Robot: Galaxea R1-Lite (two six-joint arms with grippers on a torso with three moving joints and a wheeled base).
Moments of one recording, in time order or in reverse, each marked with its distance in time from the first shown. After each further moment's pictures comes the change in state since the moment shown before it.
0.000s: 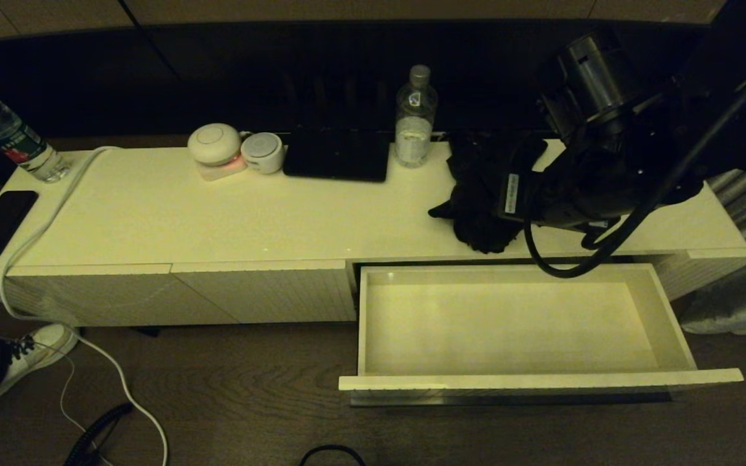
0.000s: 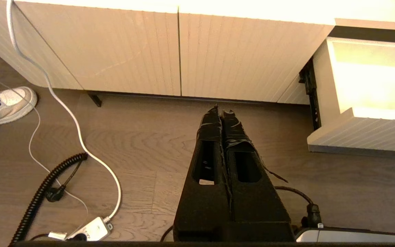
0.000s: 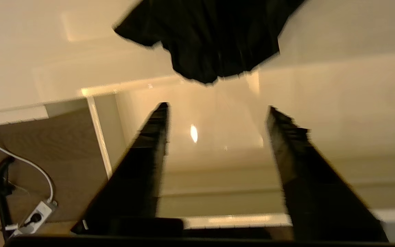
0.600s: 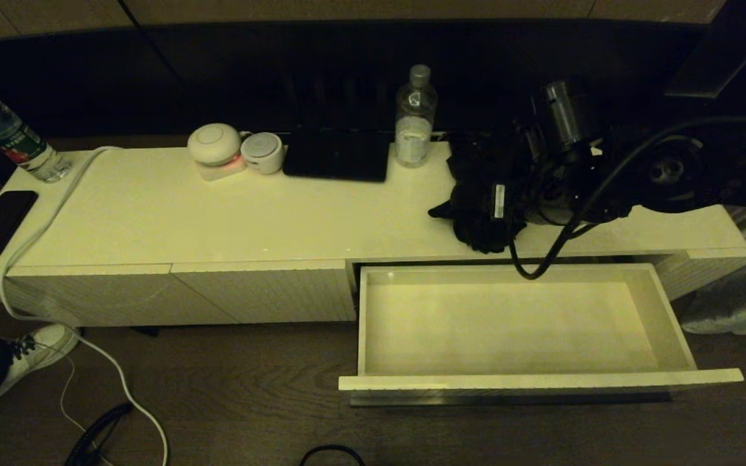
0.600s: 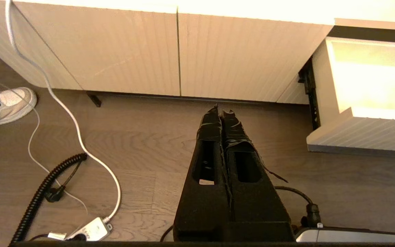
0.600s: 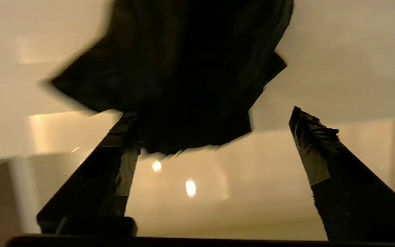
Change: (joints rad) left arm 0.000 0.000 0.000 0.000 0.000 0.000; right arm -0.089 0.103 0.091 -0.308 -0.077 -0.224
